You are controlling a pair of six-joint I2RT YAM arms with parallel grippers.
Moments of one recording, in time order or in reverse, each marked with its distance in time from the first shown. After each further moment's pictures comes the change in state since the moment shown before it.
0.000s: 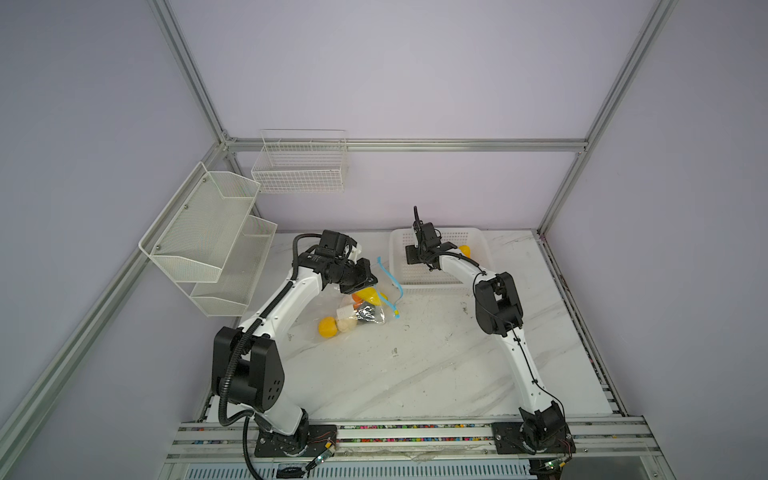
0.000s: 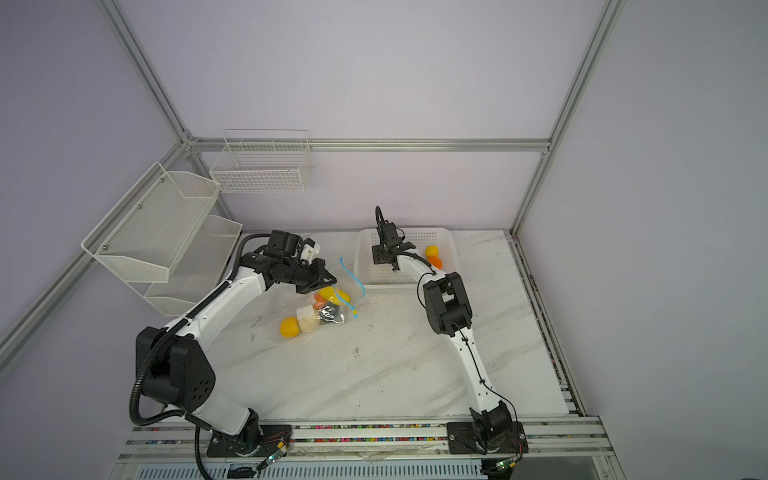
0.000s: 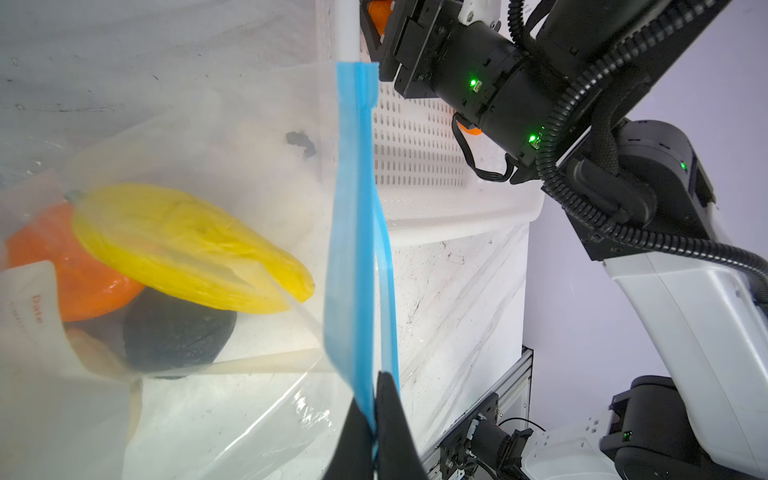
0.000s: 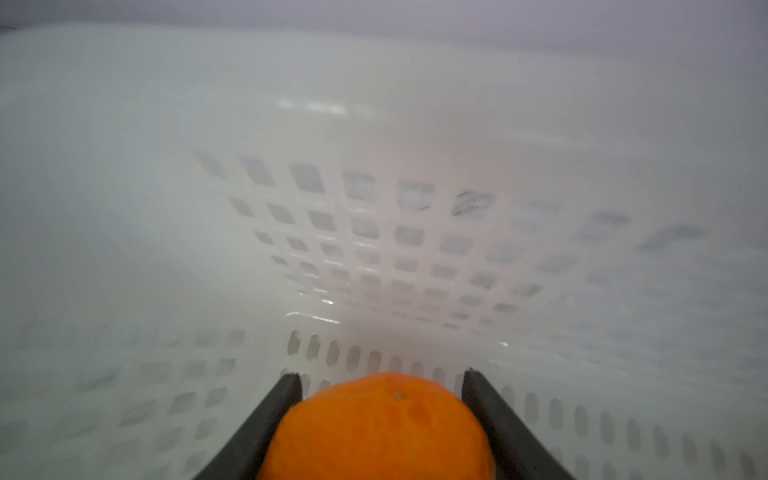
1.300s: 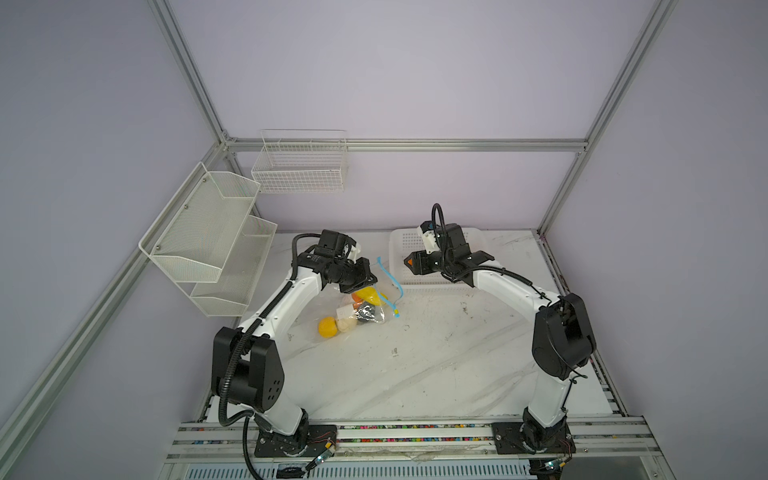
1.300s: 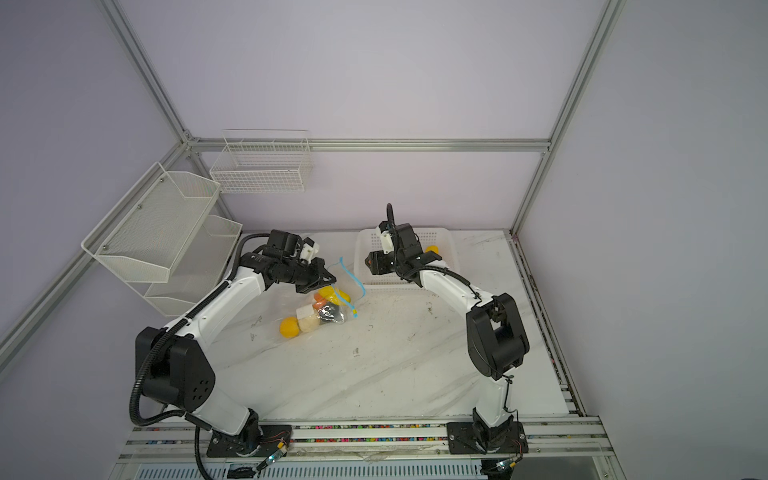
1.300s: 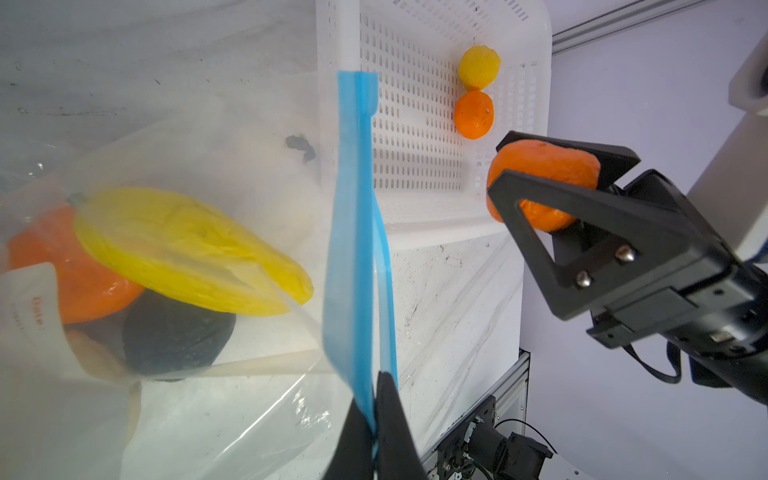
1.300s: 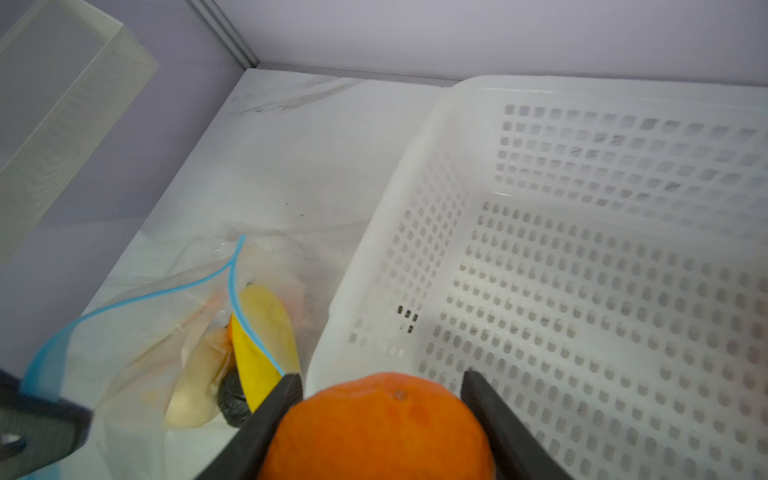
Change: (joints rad) left arm 0.004 -0.001 0.000 0.008 0.003 -0.013; right arm 0.075 -0.685 -0.666 0.111 -0.371 0.055
